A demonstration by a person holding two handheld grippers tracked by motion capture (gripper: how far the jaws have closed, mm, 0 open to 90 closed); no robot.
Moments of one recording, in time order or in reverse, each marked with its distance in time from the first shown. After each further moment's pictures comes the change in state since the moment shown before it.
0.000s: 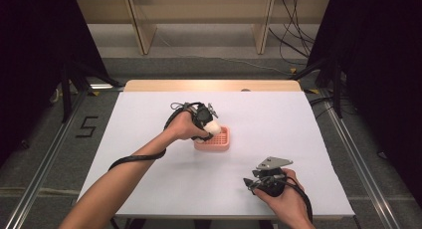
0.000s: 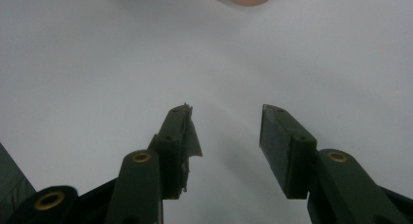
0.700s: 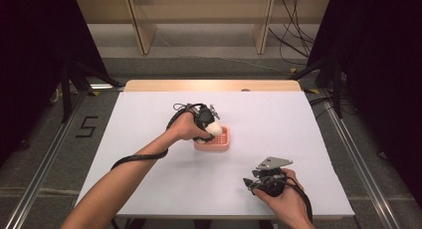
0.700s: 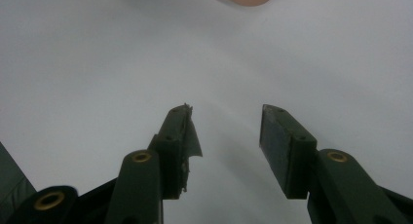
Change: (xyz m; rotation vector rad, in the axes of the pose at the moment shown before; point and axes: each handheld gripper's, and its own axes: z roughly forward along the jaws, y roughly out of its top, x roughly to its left) left arm -0.001 0.002 0.009 0.010 -0.015 0.002; right arm 0.000 0.000 -0.001 0.010 0.003 -0.008
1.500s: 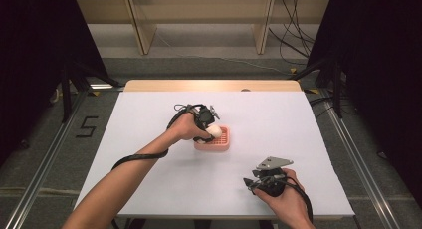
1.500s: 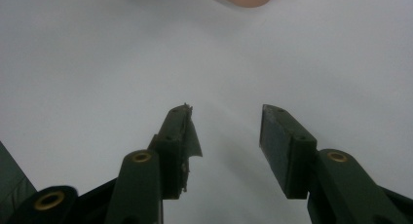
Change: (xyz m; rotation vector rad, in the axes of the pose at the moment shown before) left arm 0.003 -0.001 0.007 -0.005 -0.017 -0.027; right arm 0.000 0.000 -0.001 -0.001 -0.001 0.004
